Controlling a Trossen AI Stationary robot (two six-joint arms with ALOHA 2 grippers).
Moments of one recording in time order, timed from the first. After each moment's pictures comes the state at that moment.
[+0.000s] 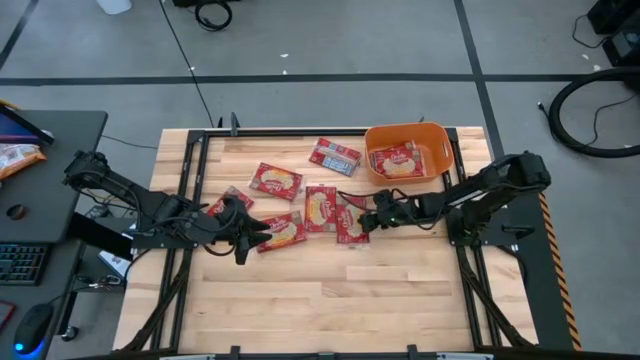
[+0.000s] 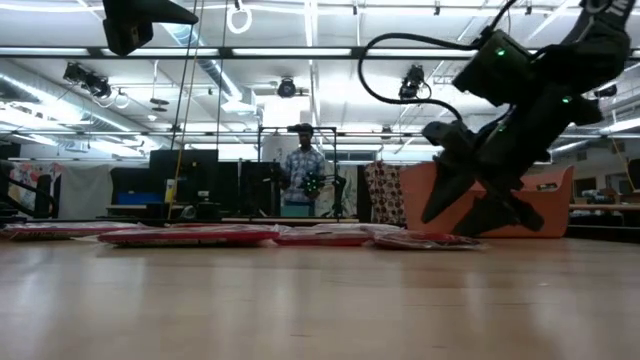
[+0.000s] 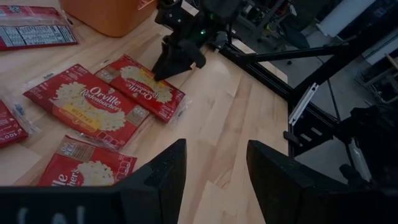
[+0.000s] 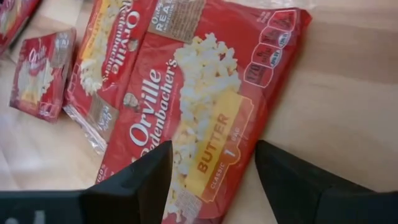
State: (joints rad) left arm -0.47 0.94 0.75 -0.28 -0.51 -0.82; right arm 0.02 1.50 0.44 0.22 0.21 1.18
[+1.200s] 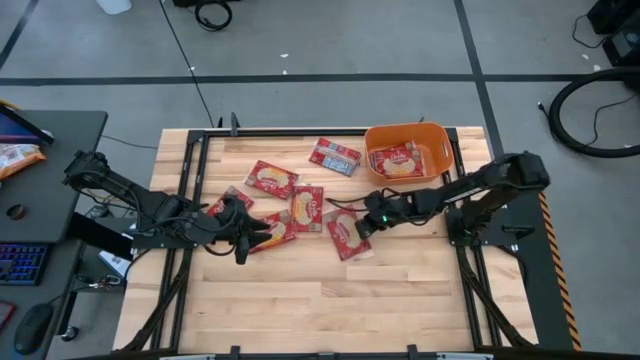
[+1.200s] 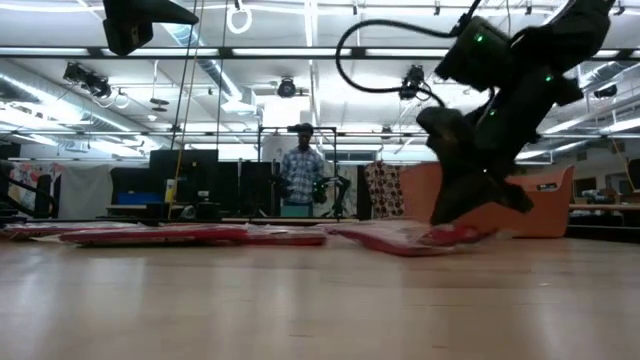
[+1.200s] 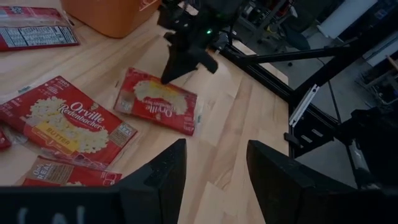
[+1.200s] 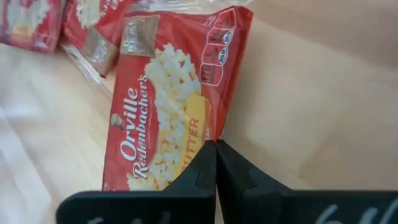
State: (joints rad) left arm -0.47 0.94 0.75 -0.27 -0.52 -0.83; right arm 0.03 1.47 0.57 -0.01 0.10 1.03
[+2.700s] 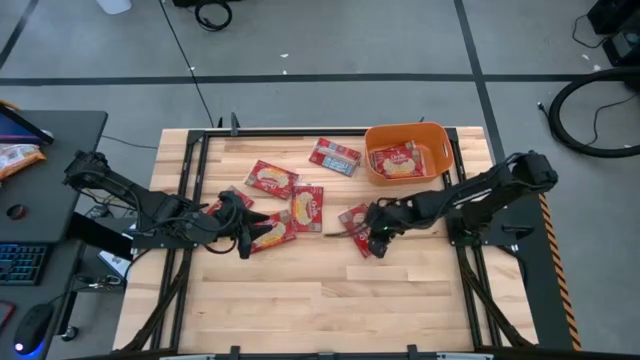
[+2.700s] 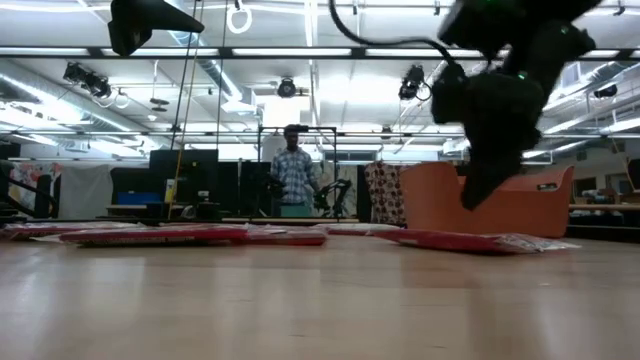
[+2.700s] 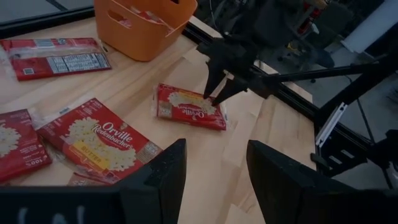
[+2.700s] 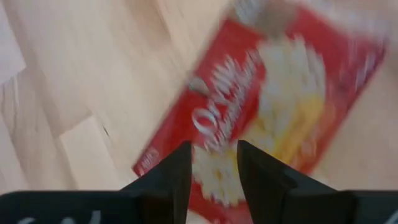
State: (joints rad) left arm -0.47 0.94 0.75 -0.28 -0.64 -0.80; right arm 0.15 1.44 0.73 -0.37 0.11 0.63
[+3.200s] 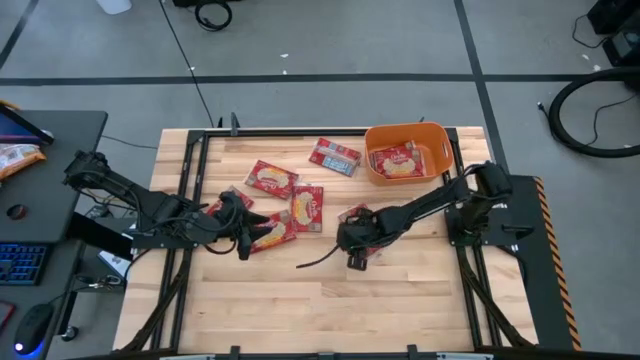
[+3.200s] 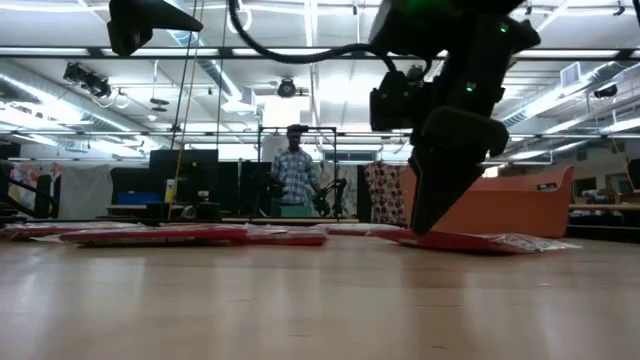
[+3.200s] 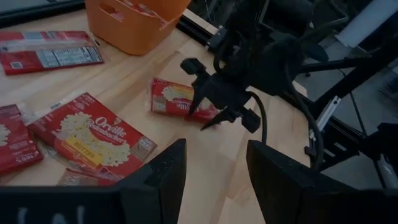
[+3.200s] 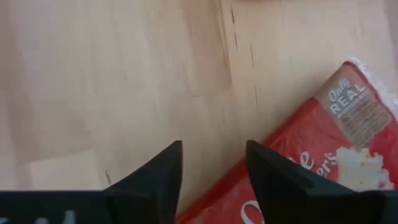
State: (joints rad) left arm -0.47 0.94 0.75 -0.29 -0.61 -0.80; right arm 0.21 1.81 1.08 -0.50 0.20 0.39
